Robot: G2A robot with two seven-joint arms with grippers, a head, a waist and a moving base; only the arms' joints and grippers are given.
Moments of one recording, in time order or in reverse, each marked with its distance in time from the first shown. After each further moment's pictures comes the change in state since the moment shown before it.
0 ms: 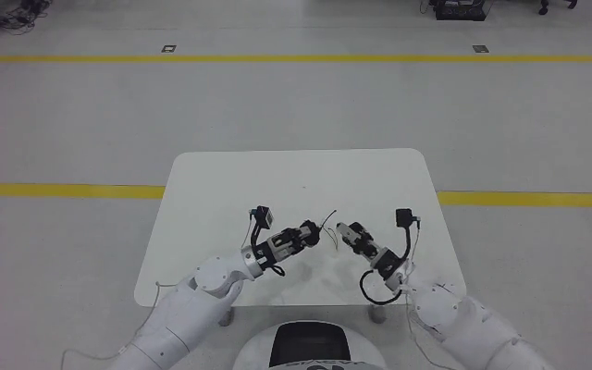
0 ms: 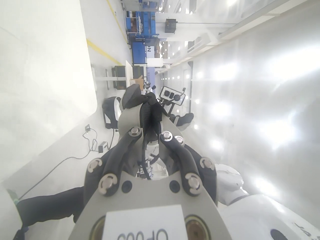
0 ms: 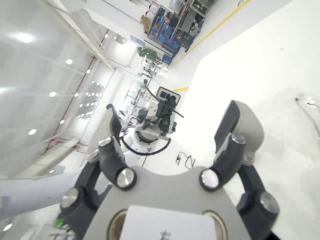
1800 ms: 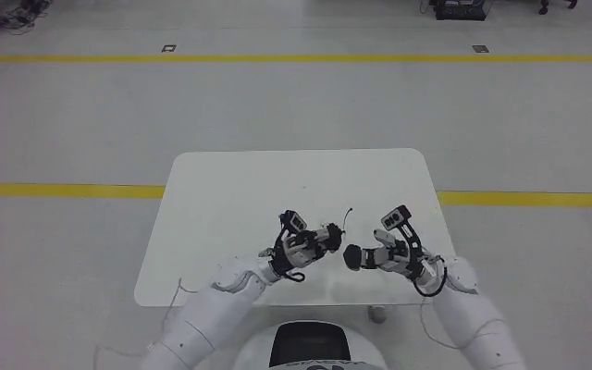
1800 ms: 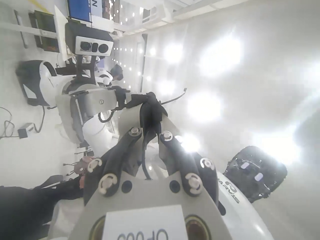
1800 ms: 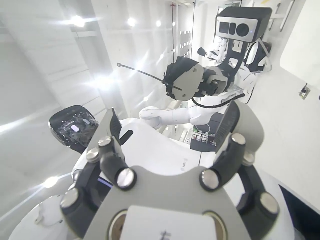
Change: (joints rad) left arm -0.010 -0.141 0.029 0.076 -0.385 0.008 -0.326; right arm 0.028 -0.350 0.419 0.453 0.704 0.065 1.336
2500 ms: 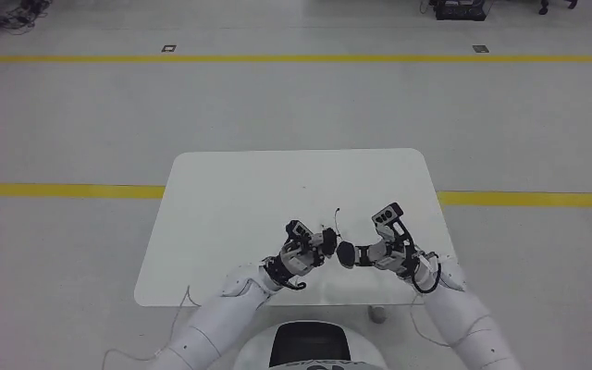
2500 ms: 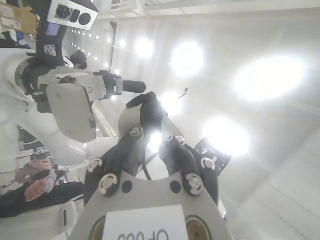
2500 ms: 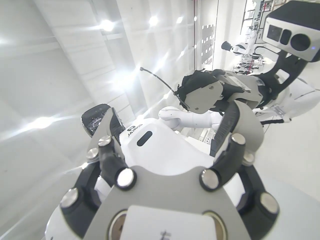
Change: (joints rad) left arm 0.013 -0.035 0.022 0.075 -0.228 0.001 -0.155; right arm 0.027 -0.008 -0.073 0.005 0.152 0.035 0.014
